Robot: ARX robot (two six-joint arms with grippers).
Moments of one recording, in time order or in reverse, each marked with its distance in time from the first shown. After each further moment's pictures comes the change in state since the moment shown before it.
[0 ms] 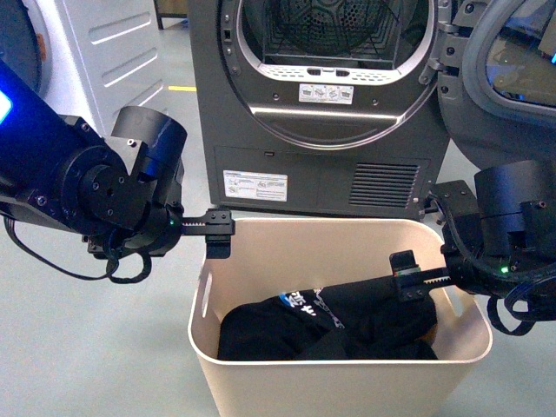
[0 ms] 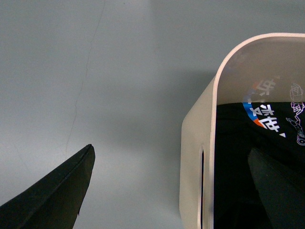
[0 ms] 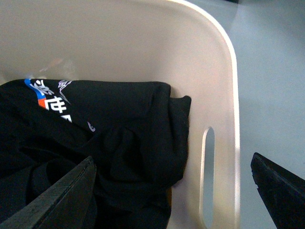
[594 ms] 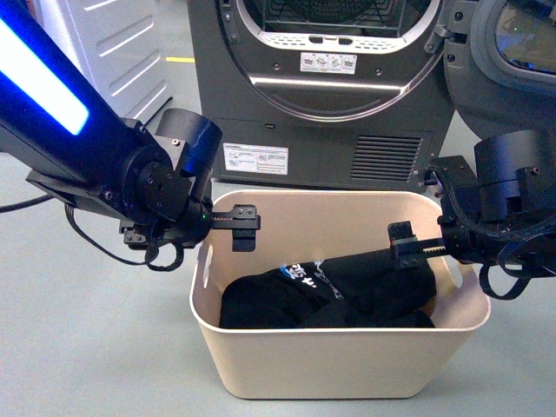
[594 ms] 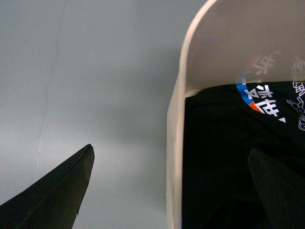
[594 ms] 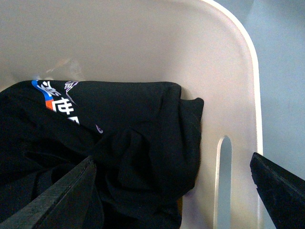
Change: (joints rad) left arm -0.050 0.143 0.130 -0.055 0.014 -0.023; right arm -0.021 0.051 0.079 -0.055 -0.045 0.019
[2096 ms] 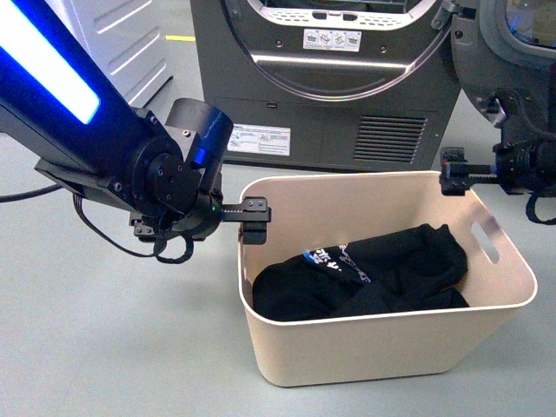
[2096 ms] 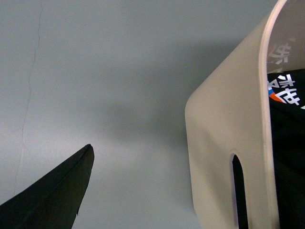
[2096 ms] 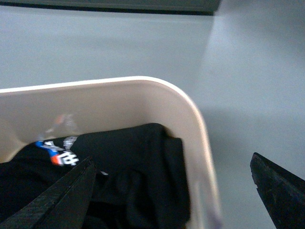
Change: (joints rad) left arm -0.028 0.010 -0.023 0.007 0.023 -0.019; right arm -0.157 -0.010 0.190 -0.177 -0.085 0.042
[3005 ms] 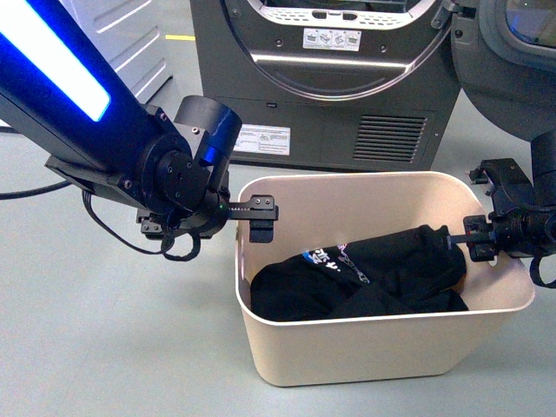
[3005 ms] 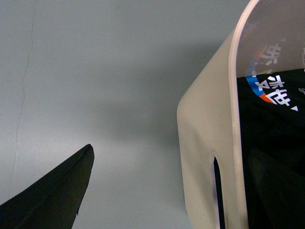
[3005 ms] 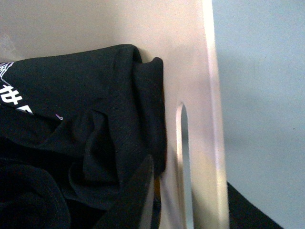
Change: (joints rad) left arm -0.016 0.004 0.019 -0.012 0.000 -0.003; right arm 0.003 0.108 -0.079 0.032 0.047 -0.103
